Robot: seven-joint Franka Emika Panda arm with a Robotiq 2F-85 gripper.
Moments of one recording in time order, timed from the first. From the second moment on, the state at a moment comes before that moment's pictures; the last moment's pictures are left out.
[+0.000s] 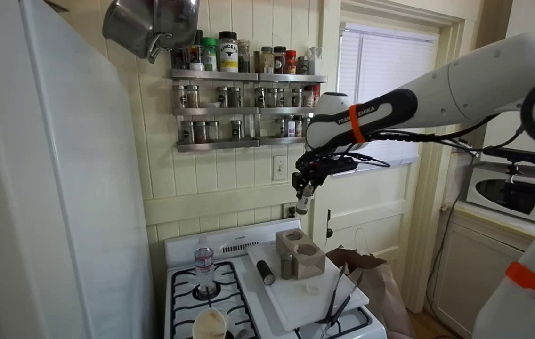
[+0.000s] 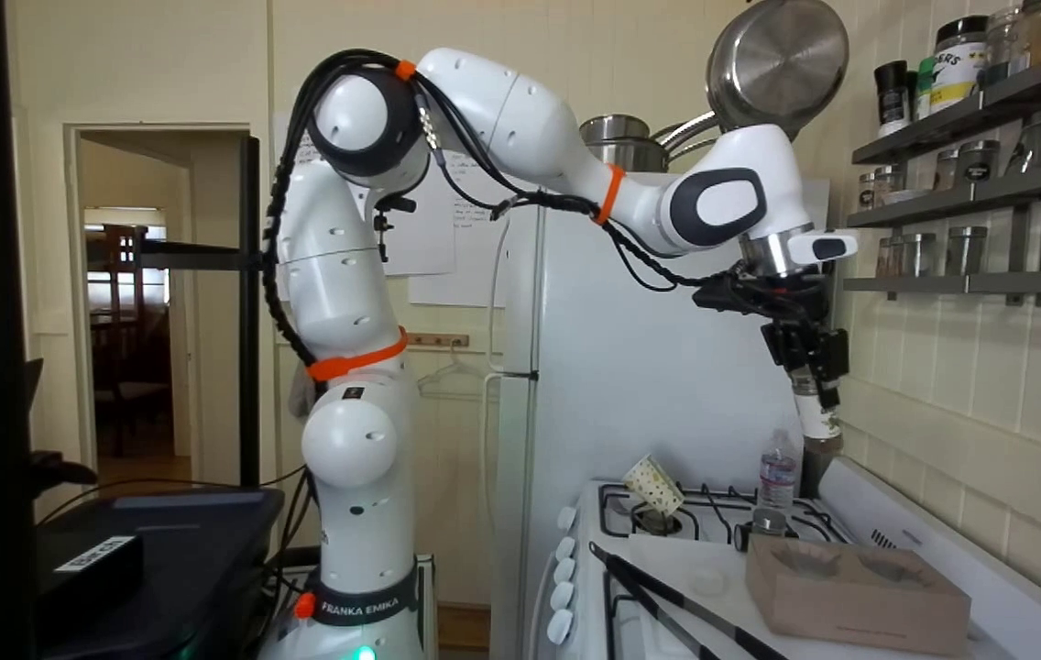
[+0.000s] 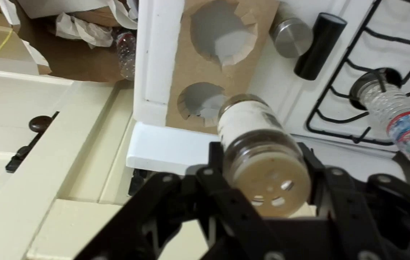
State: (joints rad) arm -0.07 -0.25 -0.07 -2.18 -0.05 2.29 0.00
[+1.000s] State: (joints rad) arm -0.09 0.18 -0.07 -1.84 -0.12 2.22 0.20
